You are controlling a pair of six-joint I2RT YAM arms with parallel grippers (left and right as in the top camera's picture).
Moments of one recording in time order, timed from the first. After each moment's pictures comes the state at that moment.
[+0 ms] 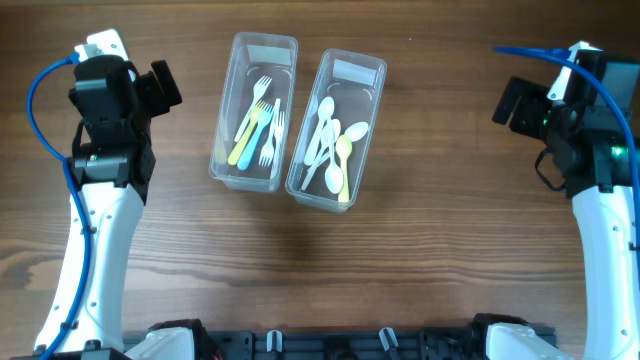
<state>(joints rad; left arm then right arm) 0.07 1.35 1.09 -0.26 -0.24 -0.13 -0.11 1.29 1.32 -0.83 0.09 0.18</state>
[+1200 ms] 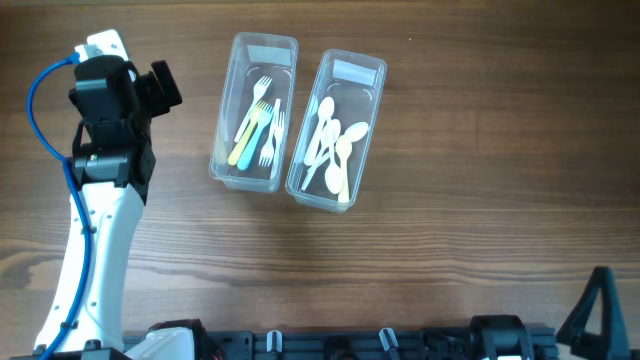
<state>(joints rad) 0.07 1.35 1.09 -0.26 -0.24 -0.13 0.02 0.22 1.29 -0.91 0.13 0.15</state>
